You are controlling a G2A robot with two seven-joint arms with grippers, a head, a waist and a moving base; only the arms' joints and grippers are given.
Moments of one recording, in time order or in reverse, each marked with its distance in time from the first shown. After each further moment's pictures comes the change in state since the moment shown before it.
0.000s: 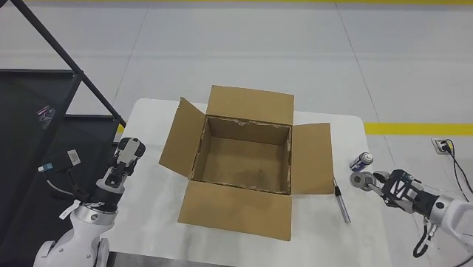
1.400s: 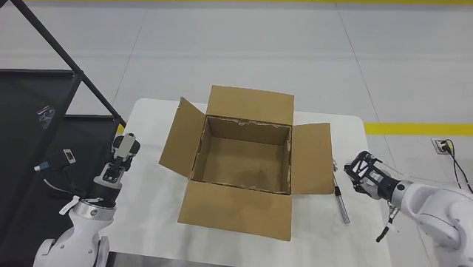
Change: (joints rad) left arm -0.013 0.005 0.005 0.009 0.042 0.060 0.058; right arm 0.138 0.001 -0.271 -0.091 0.284 0.279 0.430
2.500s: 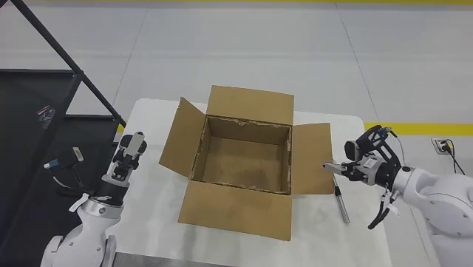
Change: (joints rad) left arm -0.010 0.006 0.045 -0.011 0.028 0.028 0.030; right arm 0.099 0.002 -0.019 -0.031 0.576 0.235 0.243
